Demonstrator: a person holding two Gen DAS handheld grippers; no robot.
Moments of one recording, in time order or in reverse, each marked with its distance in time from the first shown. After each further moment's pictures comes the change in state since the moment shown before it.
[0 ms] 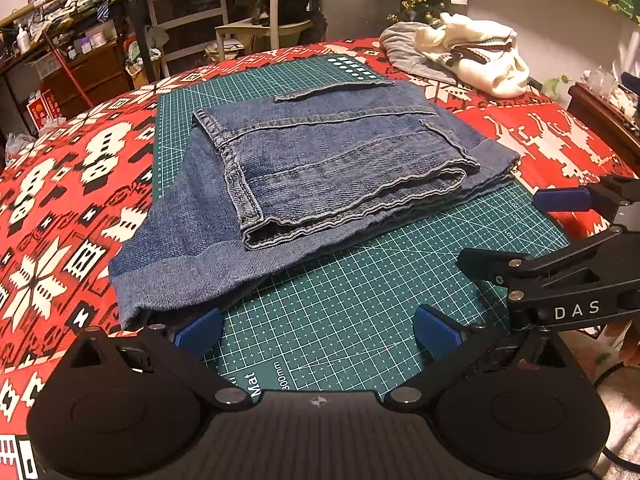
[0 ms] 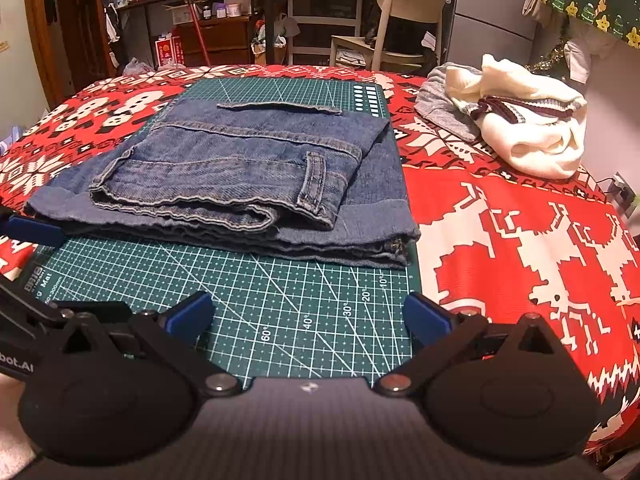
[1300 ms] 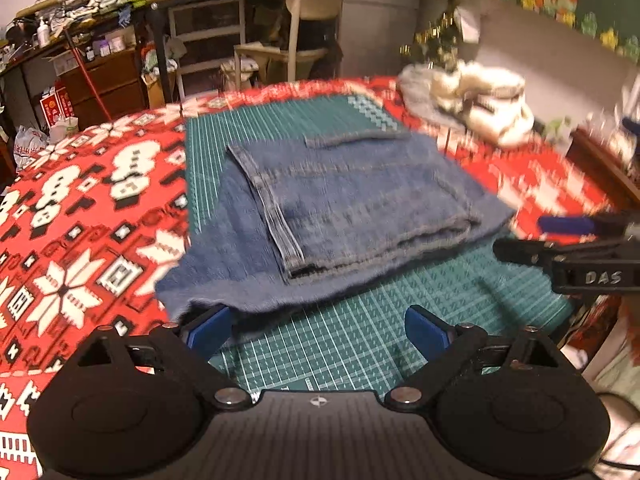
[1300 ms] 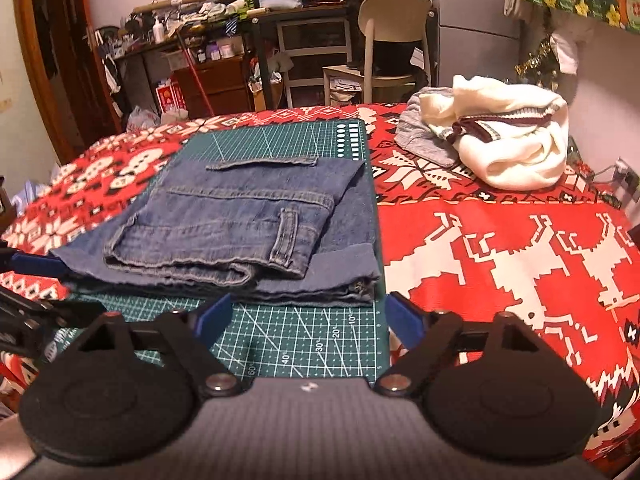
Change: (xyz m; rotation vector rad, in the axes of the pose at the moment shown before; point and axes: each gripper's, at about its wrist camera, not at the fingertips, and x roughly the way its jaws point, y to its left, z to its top) left arm -0.038 0.027 0.011 -0.083 -0.099 -0.024; right arm -0.031 -0.039 0.014 0.114 -0.095 0.078
